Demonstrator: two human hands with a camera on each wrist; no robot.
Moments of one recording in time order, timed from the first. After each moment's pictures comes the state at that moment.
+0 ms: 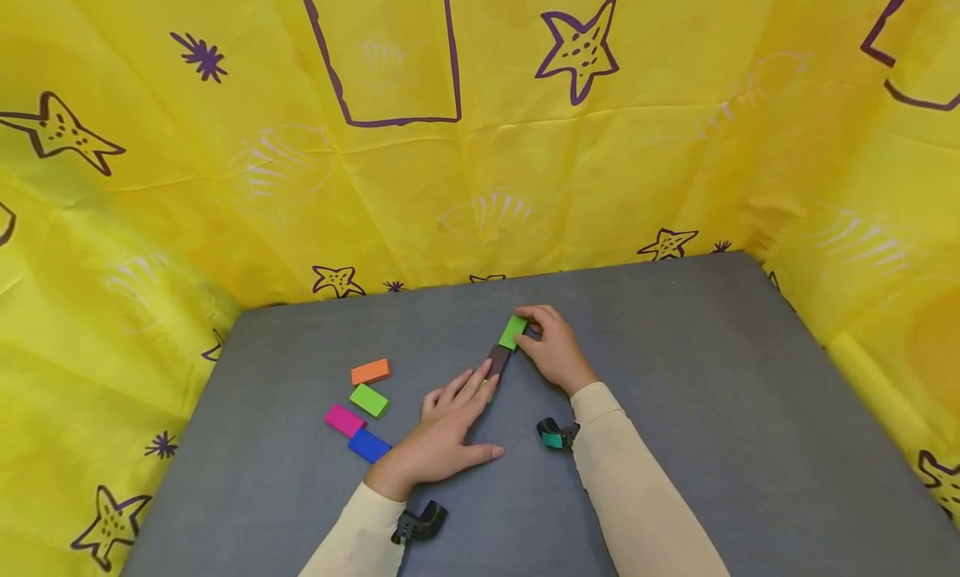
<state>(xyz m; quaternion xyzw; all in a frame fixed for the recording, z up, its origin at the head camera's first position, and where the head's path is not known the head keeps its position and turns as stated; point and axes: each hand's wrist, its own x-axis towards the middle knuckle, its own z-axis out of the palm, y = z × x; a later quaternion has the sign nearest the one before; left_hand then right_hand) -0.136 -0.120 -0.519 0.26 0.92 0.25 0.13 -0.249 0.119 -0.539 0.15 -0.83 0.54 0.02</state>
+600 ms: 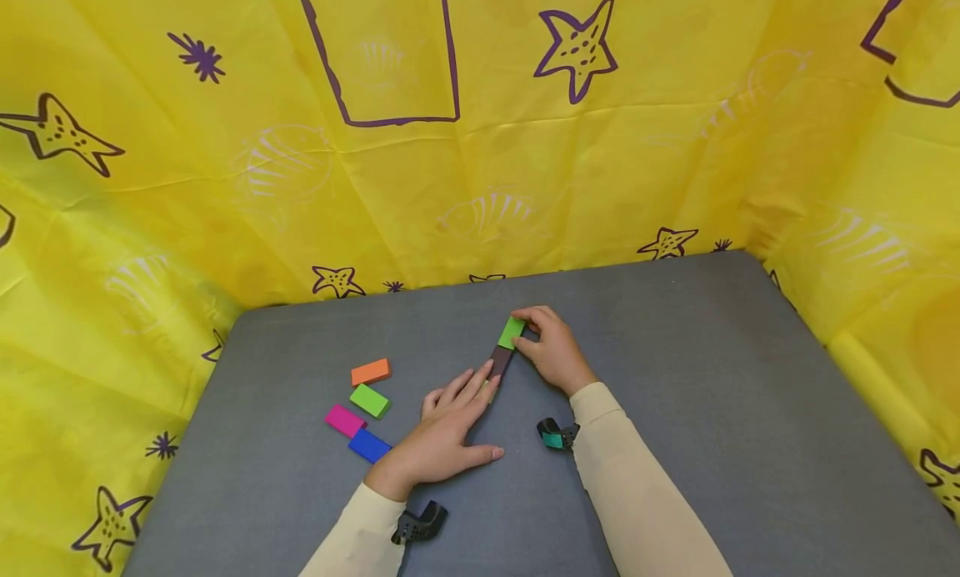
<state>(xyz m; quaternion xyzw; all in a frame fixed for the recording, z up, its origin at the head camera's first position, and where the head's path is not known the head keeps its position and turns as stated) -0.136 -0.122 -0.520 0.27 0.92 0.25 0.12 -0.245 0.117 -0.533 0.16 -0.83 0.53 0.02</state>
